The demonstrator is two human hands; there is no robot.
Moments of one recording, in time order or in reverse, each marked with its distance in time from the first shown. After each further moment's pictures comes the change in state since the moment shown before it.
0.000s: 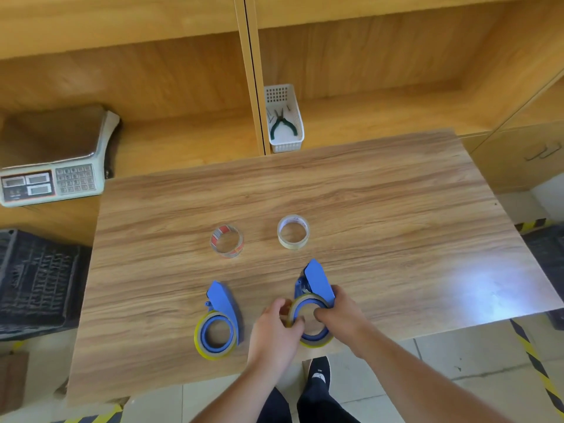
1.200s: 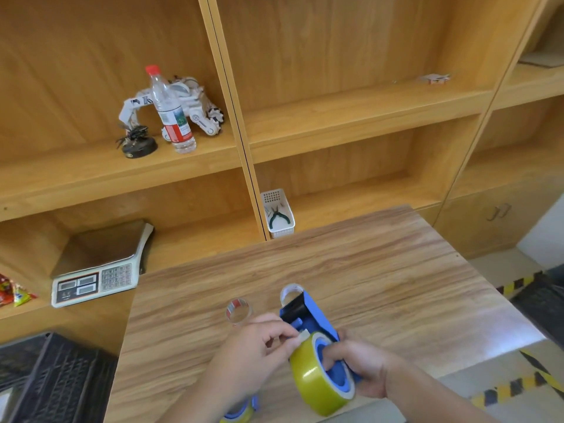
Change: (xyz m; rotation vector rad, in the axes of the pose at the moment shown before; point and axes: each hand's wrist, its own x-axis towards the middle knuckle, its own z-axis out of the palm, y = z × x) left_hand -0.114 0.086 -0.138 0.285 -0.033 0.900; right_hand -0.129 -0.040 -0.049 0.496 -0.574 -0.234
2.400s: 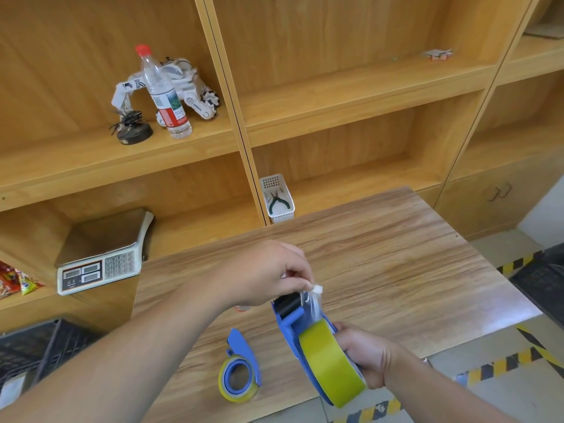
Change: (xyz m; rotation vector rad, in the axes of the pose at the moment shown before) left_hand 0.070 0.059 -0.061 0.291 -0.349 0.285; right_hand -0.023 0.000 0.024 0.089 -0.121 -0.001
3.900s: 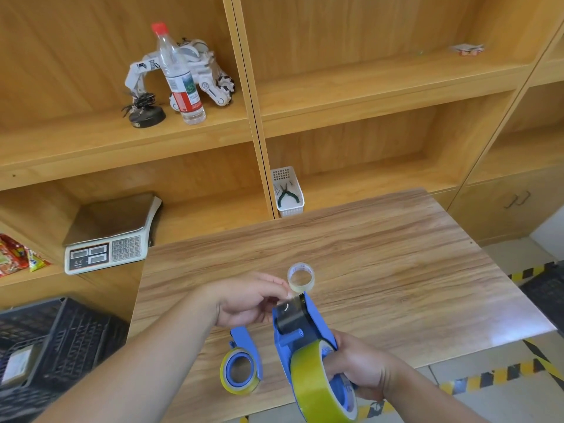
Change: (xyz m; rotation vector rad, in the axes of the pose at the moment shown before) left_hand -0.022 -0.067 0.054 -1.207 -0.205 -0.651; right_hand 0.015 0.008 0.004 -0.250 0.005 0.005
